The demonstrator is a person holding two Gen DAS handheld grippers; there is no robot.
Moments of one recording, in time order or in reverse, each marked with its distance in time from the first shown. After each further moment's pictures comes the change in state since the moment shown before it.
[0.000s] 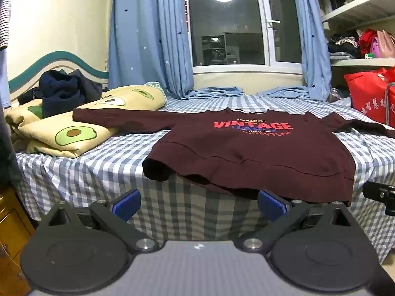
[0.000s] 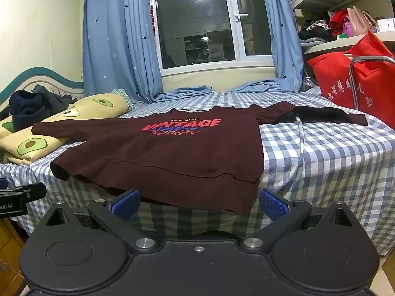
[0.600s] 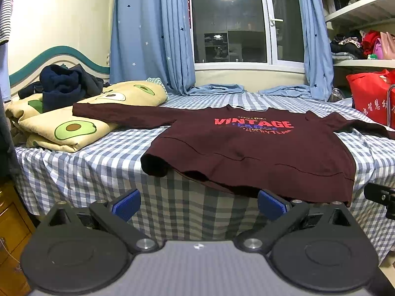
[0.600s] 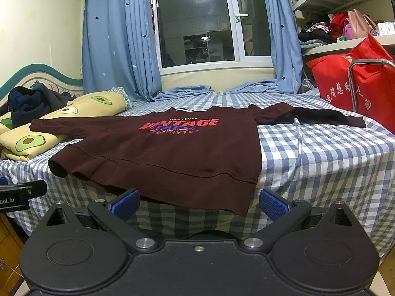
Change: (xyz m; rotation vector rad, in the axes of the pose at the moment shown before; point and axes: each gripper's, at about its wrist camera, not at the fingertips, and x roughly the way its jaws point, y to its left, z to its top) left arm 0.006 -0.003 -0.001 -0.021 0.034 -0.004; right arm -0.003 -0.001 0.001 -0.007 0.001 -0.010
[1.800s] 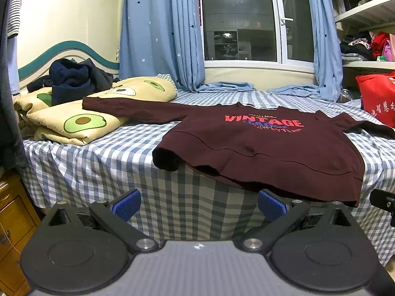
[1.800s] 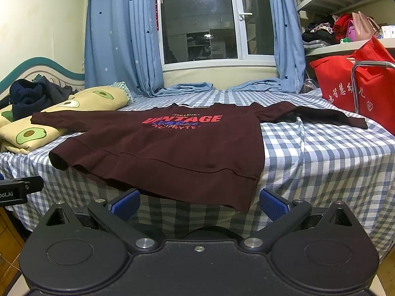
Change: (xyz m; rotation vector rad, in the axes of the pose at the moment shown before) left arm 0.001 0.009 -0.005 -0.026 0.012 0.036; right arm 0.002 0.004 -0.006 -0.026 0.015 0.006
